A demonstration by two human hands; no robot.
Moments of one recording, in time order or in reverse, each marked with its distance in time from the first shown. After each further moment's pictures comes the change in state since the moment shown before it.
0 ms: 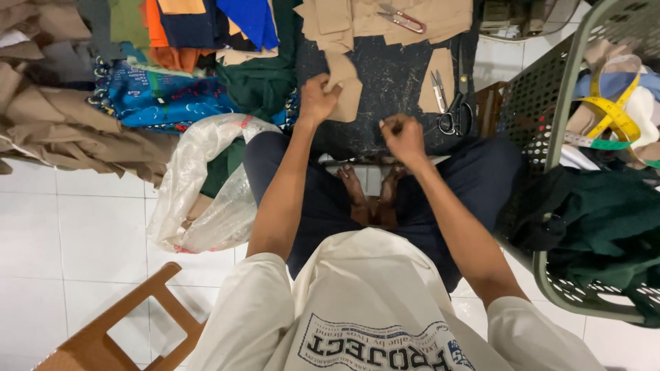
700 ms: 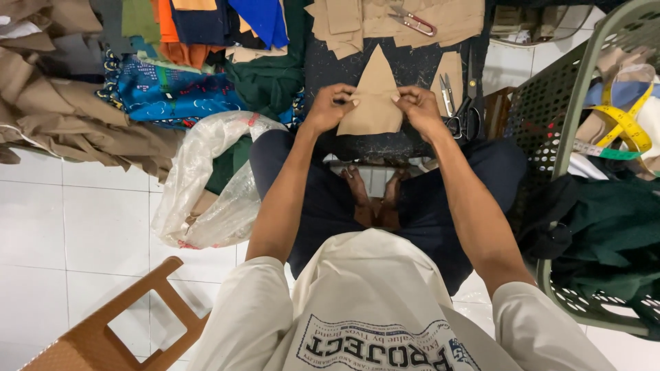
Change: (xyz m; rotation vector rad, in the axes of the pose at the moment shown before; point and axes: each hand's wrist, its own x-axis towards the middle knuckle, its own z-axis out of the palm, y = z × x) left_hand -0.036 0.030 -0.029 -0.313 -0.407 0.096; right_hand 0.072 0.020 -0.008 0.608 -0.220 0.231
